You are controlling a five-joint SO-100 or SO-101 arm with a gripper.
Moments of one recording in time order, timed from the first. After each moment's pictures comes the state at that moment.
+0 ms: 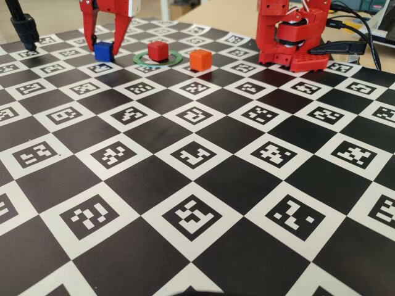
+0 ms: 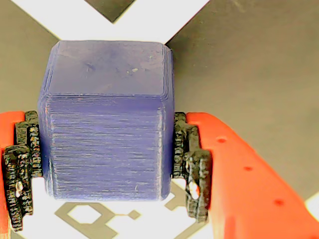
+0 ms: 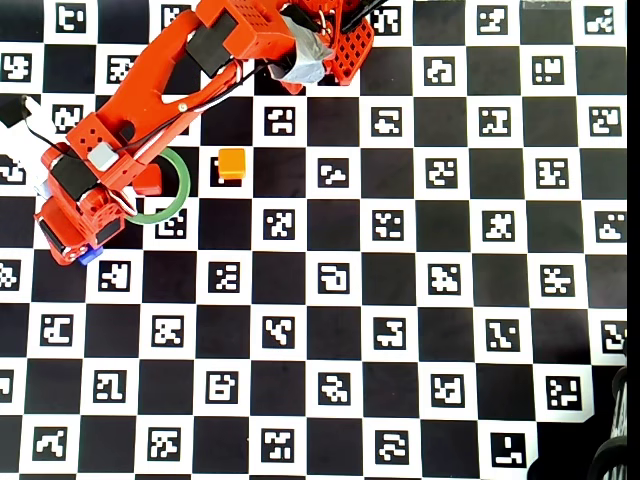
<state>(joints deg) 50.4 55.5 67.6 65.8 -0.1</state>
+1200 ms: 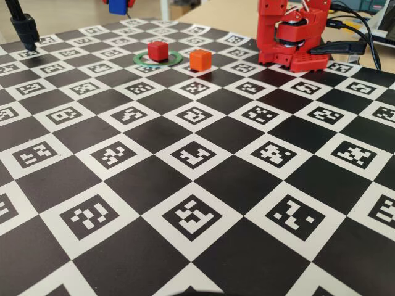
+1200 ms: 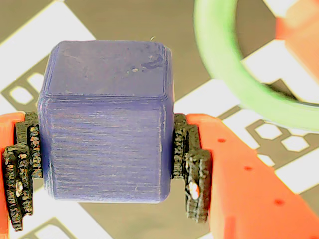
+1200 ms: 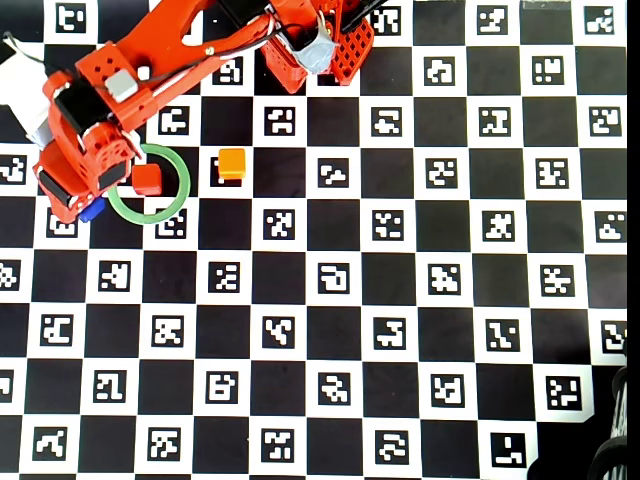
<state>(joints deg) 54.4 80.2 73.6 82.4 -14.1</state>
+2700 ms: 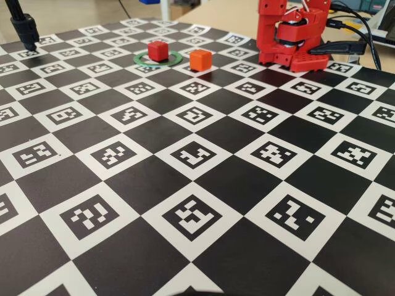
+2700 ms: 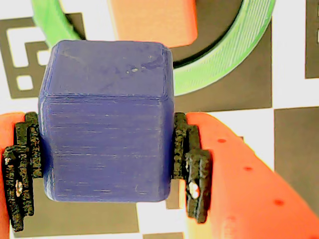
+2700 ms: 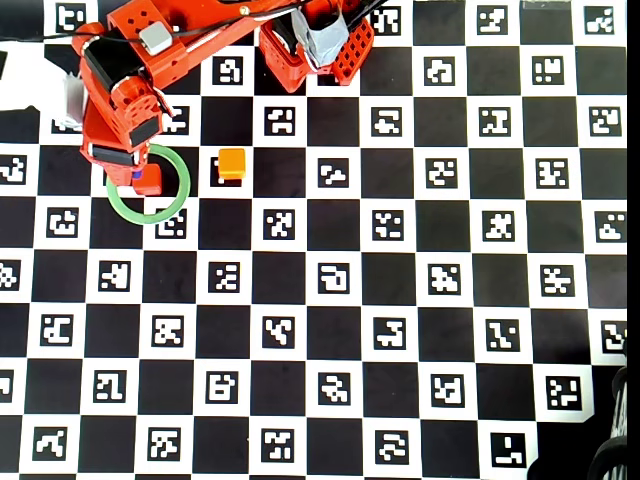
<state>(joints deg) 55.0 92.8 83.9 89.6 -50.1</state>
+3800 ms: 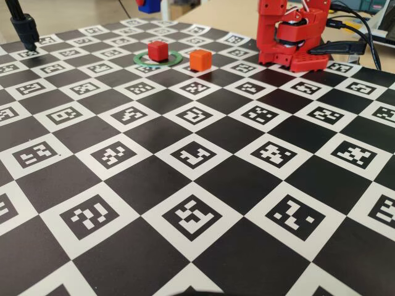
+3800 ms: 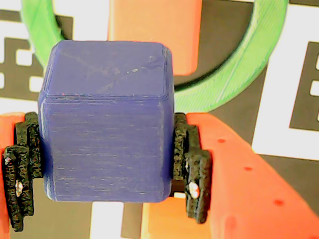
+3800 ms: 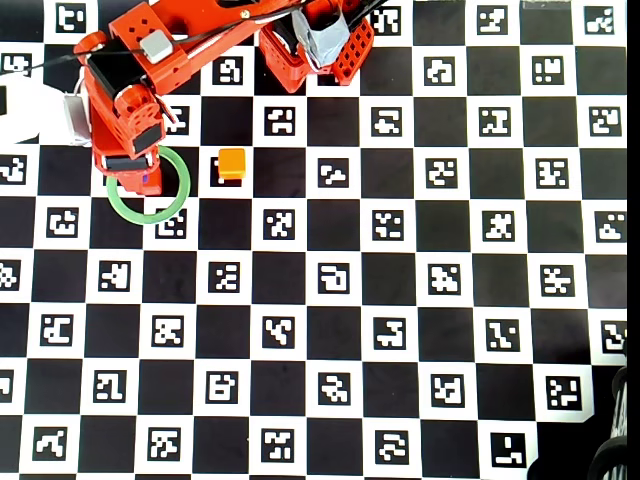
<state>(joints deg) 54.2 92.7 91.4 81.9 -59.6</state>
